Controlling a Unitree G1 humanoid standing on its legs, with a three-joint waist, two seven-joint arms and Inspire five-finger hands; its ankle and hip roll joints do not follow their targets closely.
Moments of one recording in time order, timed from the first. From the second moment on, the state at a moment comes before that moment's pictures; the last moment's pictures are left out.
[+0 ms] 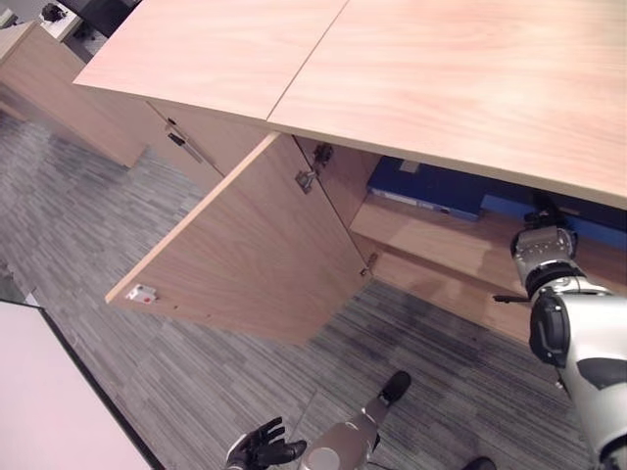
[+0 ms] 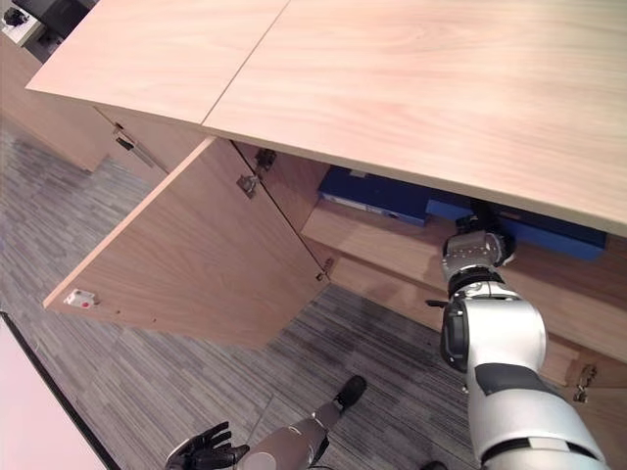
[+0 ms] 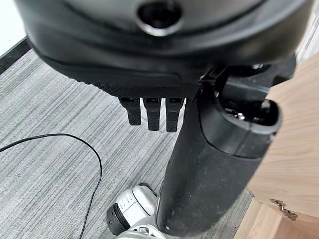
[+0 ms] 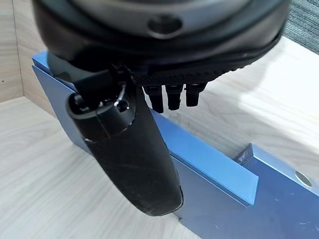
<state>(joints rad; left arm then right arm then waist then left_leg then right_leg) 0.15 0.29 -0.36 0.90 -0.57 -0.07 -0.09 -1.17 -0.50 -0.10 1.50 1.23 -0.25 -0.47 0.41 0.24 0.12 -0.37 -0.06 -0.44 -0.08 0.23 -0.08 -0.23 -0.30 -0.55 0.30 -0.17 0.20</state>
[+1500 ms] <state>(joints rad) 0.13 0.17 -0.15 1.05 -0.64 -0.03 0.03 -0.54 -0.04 -0.14 1.18 1.26 -0.29 -0.39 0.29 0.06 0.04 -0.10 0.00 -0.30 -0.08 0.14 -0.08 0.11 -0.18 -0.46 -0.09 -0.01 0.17</state>
